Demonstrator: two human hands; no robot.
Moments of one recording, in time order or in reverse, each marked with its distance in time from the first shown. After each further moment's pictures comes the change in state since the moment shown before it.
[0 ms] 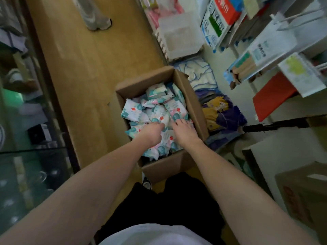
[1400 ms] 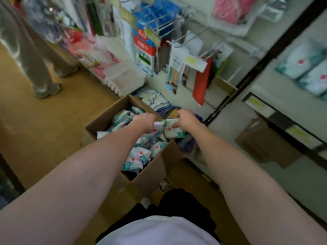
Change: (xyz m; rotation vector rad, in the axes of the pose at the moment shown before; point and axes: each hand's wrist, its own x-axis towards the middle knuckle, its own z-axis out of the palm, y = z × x) left_hand -0.051 0.114 -0.096 0.433 0.048 0.234; right_hand -0.153 0.033 -0.093 0.511 0.190 0.627
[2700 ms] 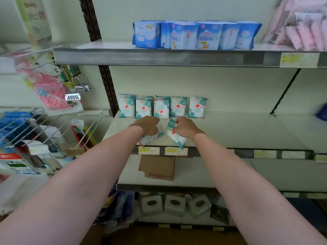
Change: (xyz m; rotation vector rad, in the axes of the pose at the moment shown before) left_hand -0.046 0.508 -0.147 0.141 0.266 0.667; right_hand -0.252 0.416 -0.155 0.581 0.656 0.377
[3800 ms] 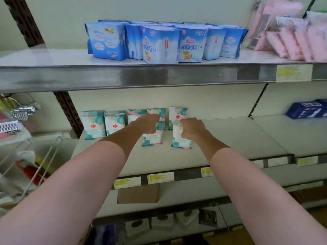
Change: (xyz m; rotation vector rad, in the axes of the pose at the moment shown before) left_hand 0.149 0.052 -0.017 0.092 -0.012 0.255; right_hand 0.087 0.070 -0.067 -0.647 0.140 0.124
